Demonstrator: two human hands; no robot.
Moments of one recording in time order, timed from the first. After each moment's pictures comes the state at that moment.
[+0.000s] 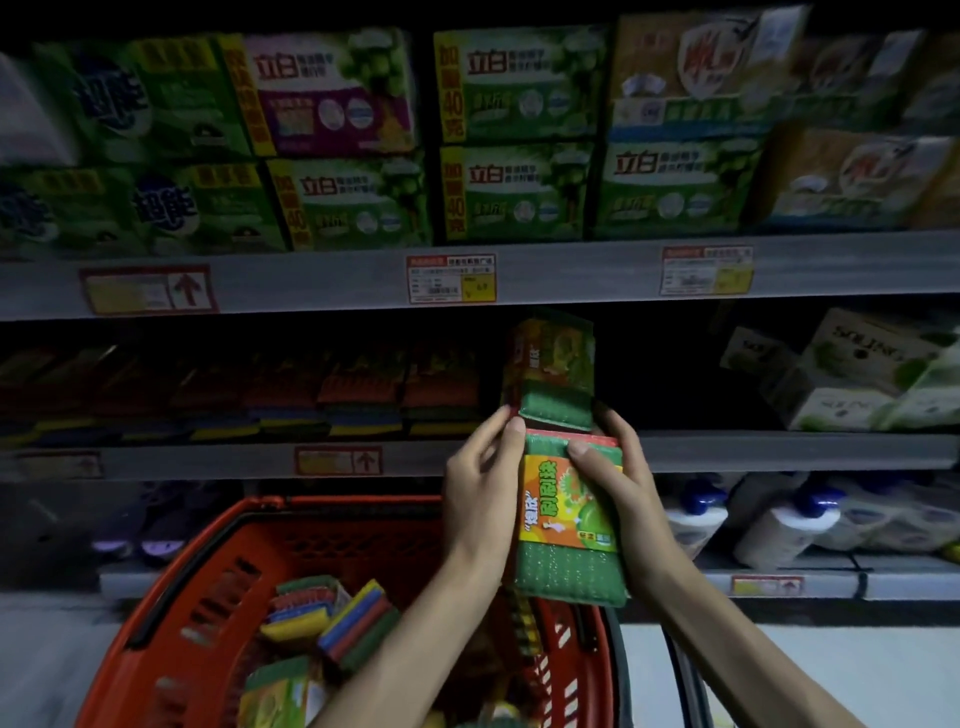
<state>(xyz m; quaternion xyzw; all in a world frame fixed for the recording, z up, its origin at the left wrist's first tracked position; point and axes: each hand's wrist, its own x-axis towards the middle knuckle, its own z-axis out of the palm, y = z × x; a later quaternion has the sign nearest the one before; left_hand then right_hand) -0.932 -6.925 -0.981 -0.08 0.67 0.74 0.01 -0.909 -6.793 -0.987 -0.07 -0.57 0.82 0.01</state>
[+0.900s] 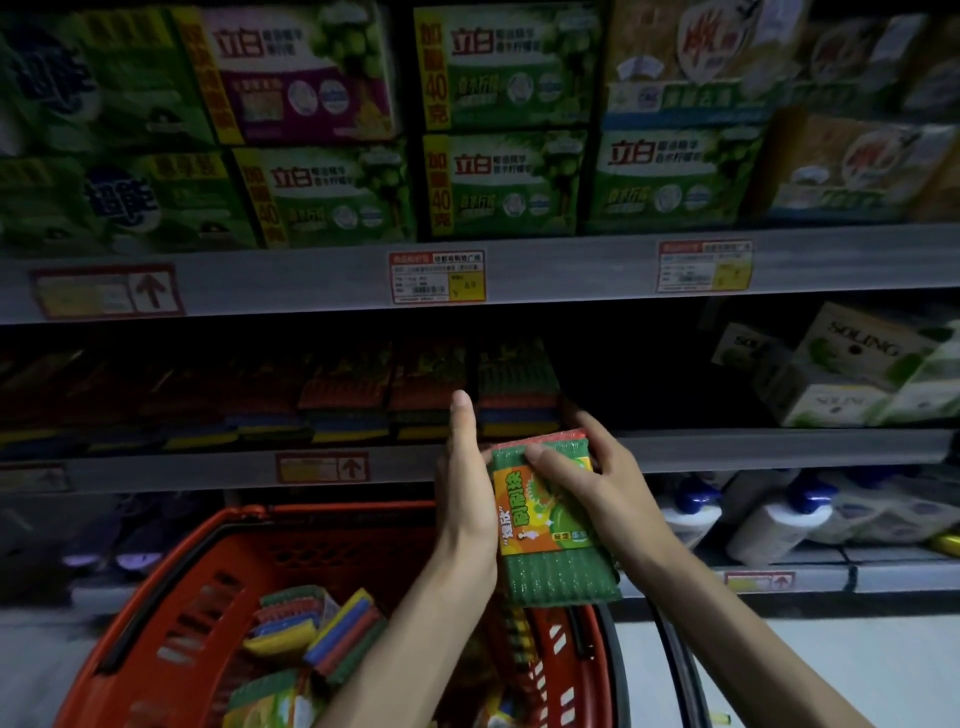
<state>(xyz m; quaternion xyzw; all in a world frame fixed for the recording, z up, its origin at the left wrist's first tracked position) -0.945 -6.922 -0.972 -0.18 0.59 0.79 0.06 -0.923 -6.792 -0.977 -0.02 -0.69 0.72 -0.01</state>
